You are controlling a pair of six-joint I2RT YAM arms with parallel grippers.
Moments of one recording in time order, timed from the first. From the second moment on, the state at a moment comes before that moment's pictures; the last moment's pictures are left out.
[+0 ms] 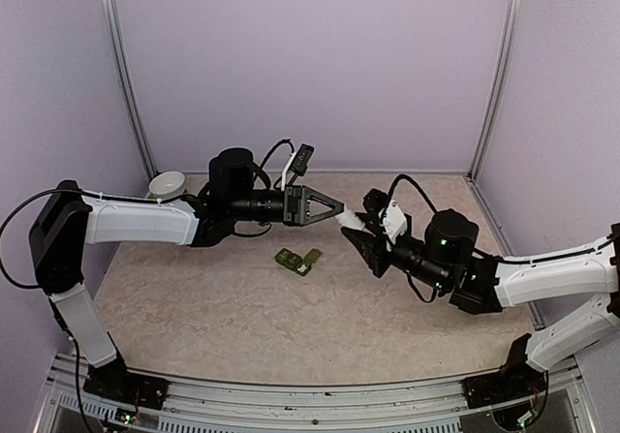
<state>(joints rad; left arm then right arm) -0.79 1.76 1.15 0.54 0.77 -0.72 1.01 1.30 0.60 0.68 0.18 -0.23</state>
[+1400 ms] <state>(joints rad) -0.78 1.64 1.09 0.53 0.74 -0.76 0.87 1.27 0.63 0.60 -0.09 0.00</state>
